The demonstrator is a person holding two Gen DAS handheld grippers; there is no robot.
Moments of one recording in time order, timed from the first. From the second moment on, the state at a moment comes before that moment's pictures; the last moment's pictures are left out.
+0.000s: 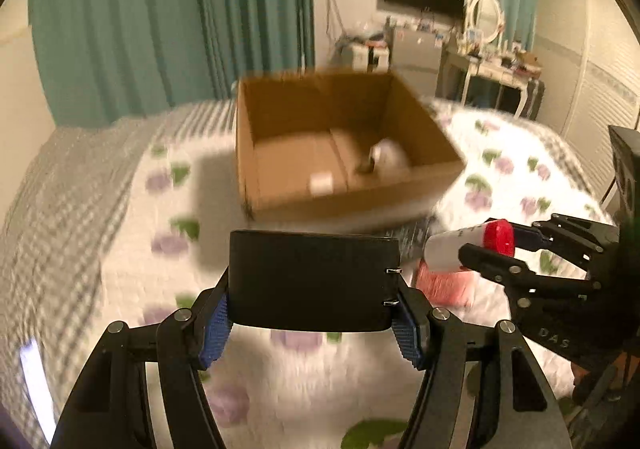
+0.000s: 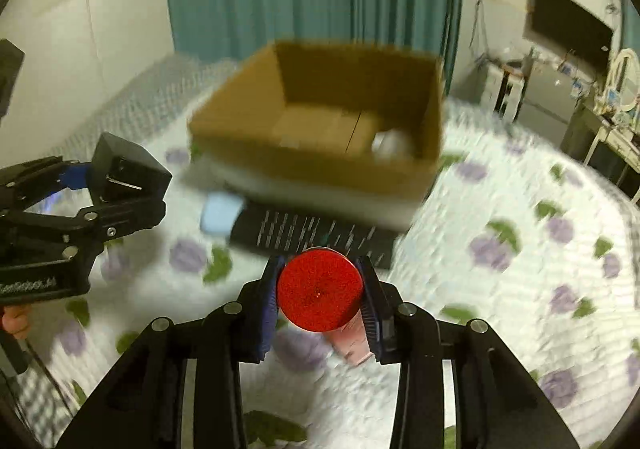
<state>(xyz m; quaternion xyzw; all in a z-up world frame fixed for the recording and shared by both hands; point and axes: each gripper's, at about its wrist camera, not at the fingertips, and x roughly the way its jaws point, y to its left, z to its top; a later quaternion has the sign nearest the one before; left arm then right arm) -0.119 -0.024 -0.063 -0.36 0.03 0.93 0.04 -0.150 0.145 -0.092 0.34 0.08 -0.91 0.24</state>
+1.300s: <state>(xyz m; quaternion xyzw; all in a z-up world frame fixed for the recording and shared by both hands) -0.255 -0.049 -0.049 -0.34 0.03 0.94 -0.01 -0.308 0.099 -0.058 0.29 0.08 -0.93 0.23</state>
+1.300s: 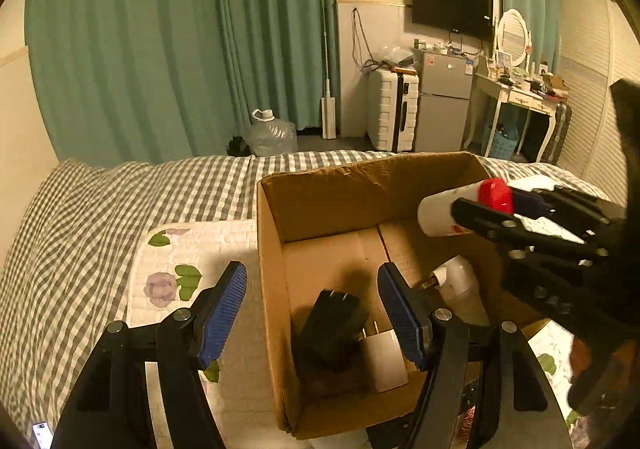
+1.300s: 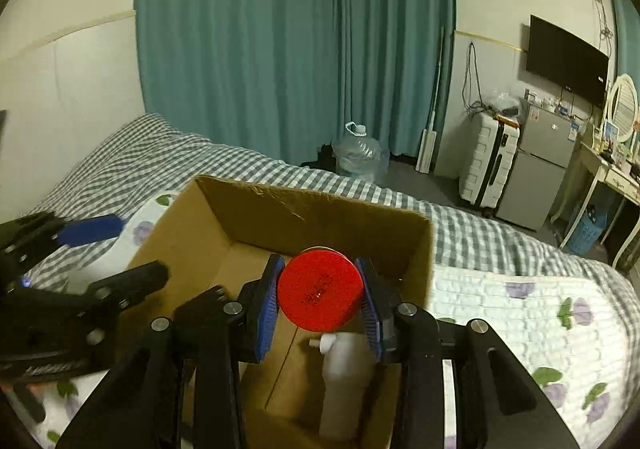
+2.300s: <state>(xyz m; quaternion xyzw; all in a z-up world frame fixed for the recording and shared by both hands) -0.143 -0.064 -0.102 -0.38 0.01 0.92 -0.04 -0.175 0.153 -0.128 0.39 0.11 -0.90 0.18</state>
